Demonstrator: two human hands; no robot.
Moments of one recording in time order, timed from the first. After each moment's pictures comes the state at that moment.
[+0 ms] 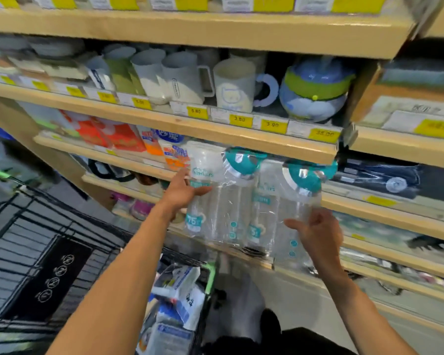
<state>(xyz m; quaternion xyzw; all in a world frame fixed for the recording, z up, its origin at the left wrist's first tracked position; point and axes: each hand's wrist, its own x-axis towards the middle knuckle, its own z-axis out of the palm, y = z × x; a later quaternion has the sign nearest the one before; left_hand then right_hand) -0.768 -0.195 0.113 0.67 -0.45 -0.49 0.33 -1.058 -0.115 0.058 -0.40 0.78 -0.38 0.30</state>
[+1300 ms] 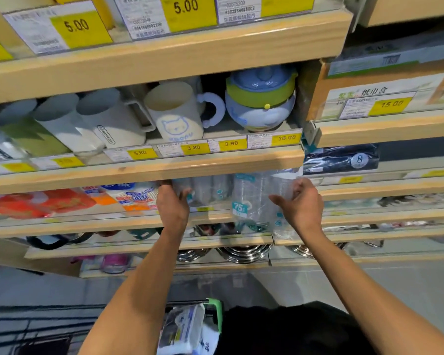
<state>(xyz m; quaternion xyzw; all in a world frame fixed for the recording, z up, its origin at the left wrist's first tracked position) -0.802 -0.322 0.020 0.69 -0.64 -0.18 0.28 -1.068 -0.186 0.053 -0.36 0.81 -0.41 0.20</state>
